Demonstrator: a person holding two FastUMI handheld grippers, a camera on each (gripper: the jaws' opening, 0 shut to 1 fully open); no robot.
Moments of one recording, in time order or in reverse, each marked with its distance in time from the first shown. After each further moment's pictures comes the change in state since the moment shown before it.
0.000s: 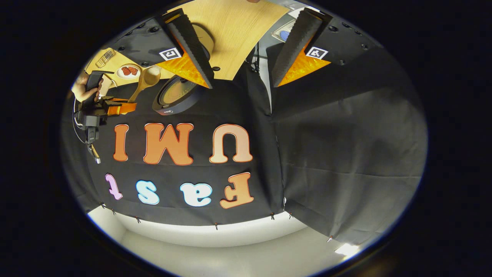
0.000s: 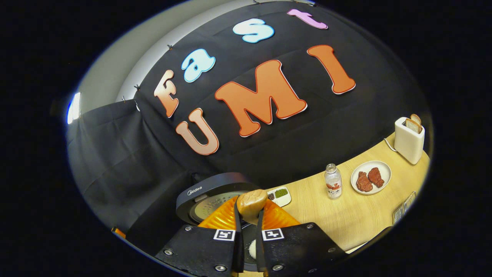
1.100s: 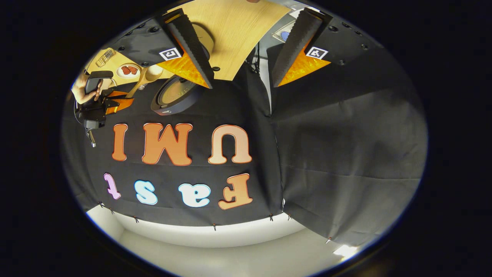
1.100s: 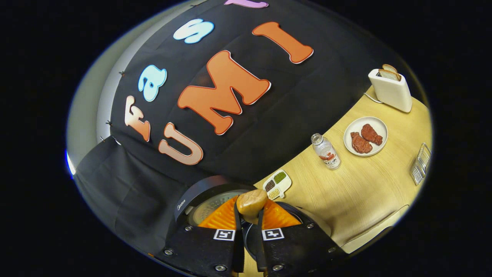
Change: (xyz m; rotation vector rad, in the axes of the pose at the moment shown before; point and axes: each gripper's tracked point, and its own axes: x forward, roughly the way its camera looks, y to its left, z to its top) left arm 0.001 0.000 -0.001 -0.011 0.006 0.007; right arm 0.013 -0.037 -0.015 0.336 0.082 -0.086
